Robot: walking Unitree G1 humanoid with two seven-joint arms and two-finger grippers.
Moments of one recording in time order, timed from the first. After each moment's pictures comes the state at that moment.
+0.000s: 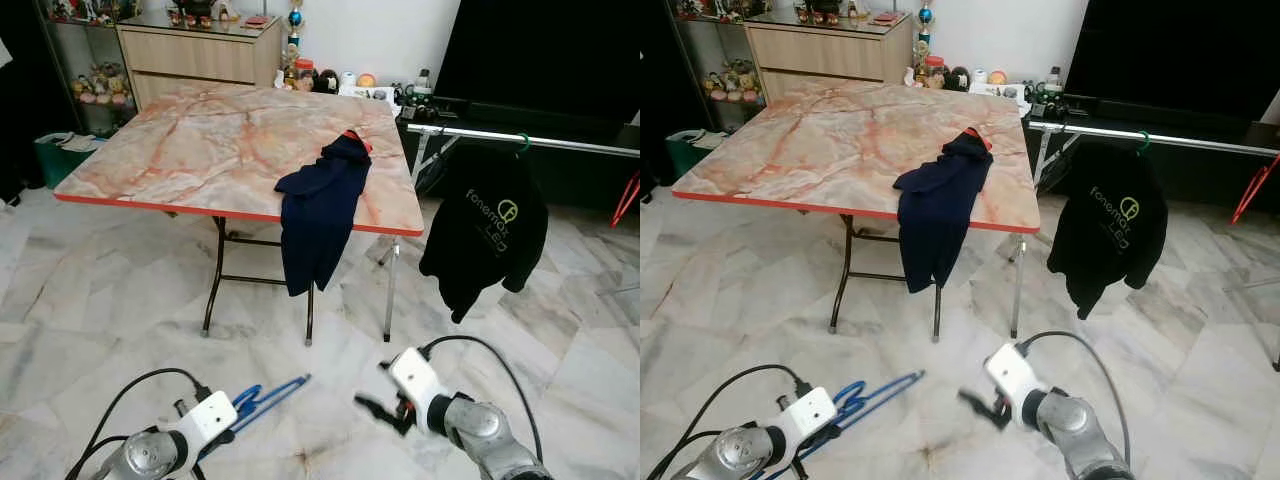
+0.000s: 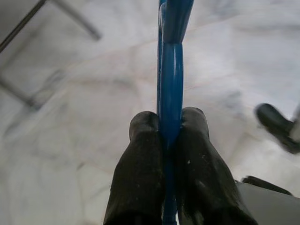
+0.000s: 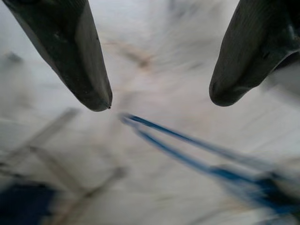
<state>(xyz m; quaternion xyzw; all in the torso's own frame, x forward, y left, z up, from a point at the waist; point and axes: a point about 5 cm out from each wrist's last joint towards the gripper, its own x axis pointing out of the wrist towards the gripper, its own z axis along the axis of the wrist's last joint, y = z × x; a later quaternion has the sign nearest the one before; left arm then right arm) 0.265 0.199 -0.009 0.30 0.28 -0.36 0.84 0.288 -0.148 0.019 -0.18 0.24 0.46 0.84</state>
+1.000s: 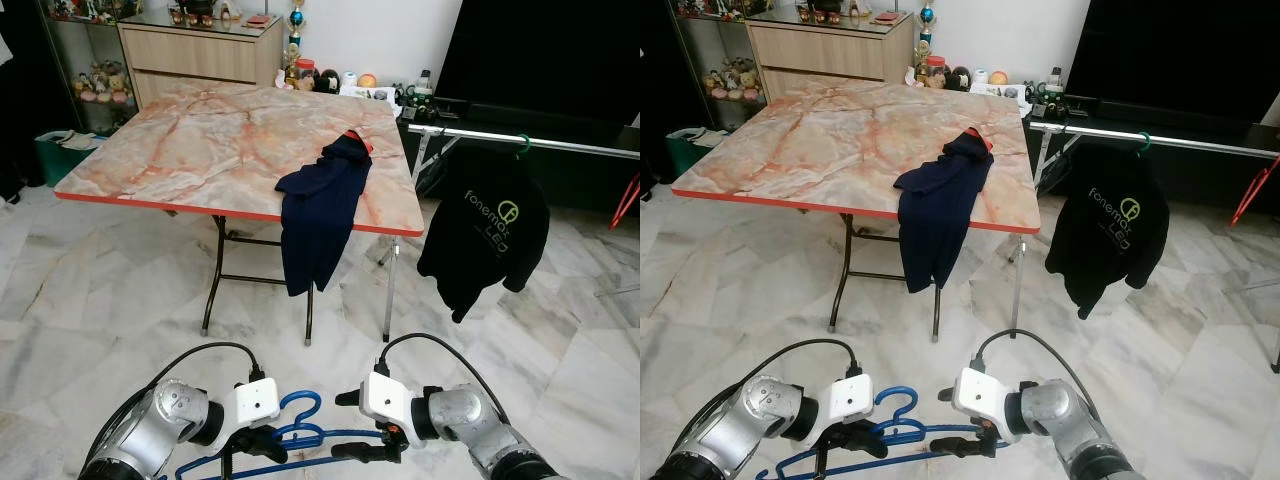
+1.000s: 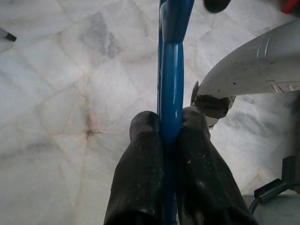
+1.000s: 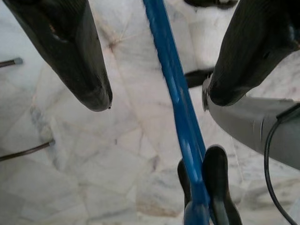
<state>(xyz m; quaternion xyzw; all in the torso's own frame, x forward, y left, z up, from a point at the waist) 0.270 0.146 0.054 0.25 0.27 -0.59 0.71 0.289 -0.120 0.034 -0.21 0.20 0.61 0.74</state>
